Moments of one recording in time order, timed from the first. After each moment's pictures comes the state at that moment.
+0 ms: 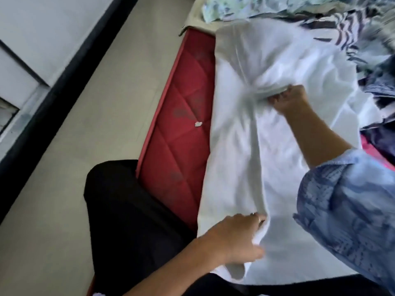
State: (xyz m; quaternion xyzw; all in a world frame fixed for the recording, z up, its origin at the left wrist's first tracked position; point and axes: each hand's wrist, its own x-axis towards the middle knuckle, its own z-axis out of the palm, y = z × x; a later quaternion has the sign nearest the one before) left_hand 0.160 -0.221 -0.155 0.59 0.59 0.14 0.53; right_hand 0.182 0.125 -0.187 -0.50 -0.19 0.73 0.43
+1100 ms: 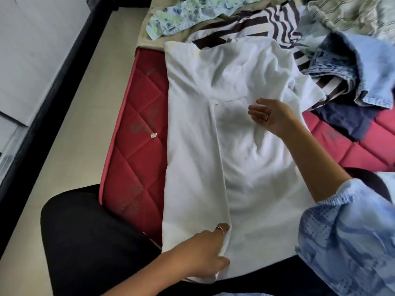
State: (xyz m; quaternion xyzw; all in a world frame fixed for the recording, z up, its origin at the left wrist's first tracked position) left_hand 0.206 -0.216 -0.168 0.59 0.60 -0.07 0.54; right_hand 0.310 0.097 -0.163 -0.55 -0.33 0.70 0.30
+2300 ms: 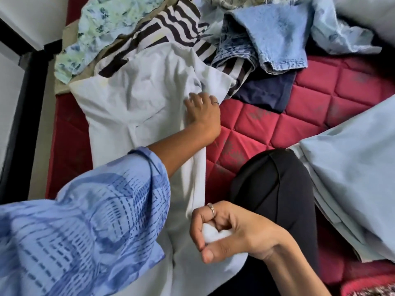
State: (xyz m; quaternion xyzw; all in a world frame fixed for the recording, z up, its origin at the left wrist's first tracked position) left_hand 0.346 0.106 -0.176 0.70 0.70 -0.15 -0.06; right_hand 0.454 -0.082 -0.117 -0.14 -0.45 0.87 0.16
